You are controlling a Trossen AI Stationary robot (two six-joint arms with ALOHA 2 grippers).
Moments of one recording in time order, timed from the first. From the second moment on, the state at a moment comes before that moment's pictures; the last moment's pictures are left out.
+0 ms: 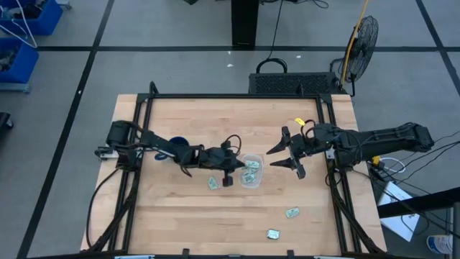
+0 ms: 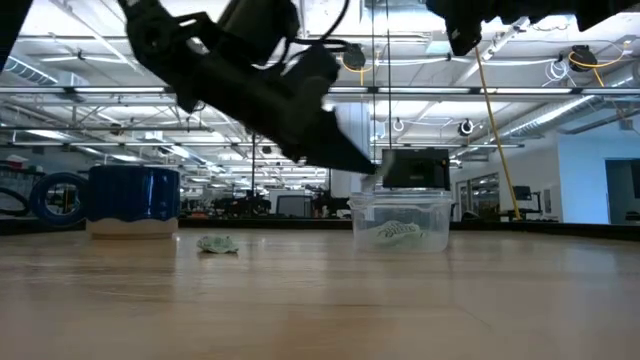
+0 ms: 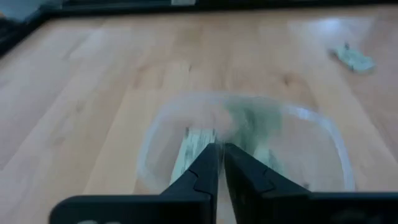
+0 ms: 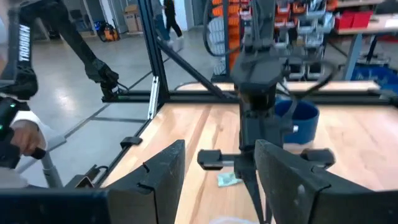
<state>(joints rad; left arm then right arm) -0.08 1.88 0.91 0.50 -0.11 -0.01 0.03 0.86 0.58 0.13 -0.24 0.09</state>
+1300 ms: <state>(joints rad) -0.07 1.53 1.24 -0.46 -0.34 0.26 0.40 0.95 0.58 -0.61 -0.18 0.46</state>
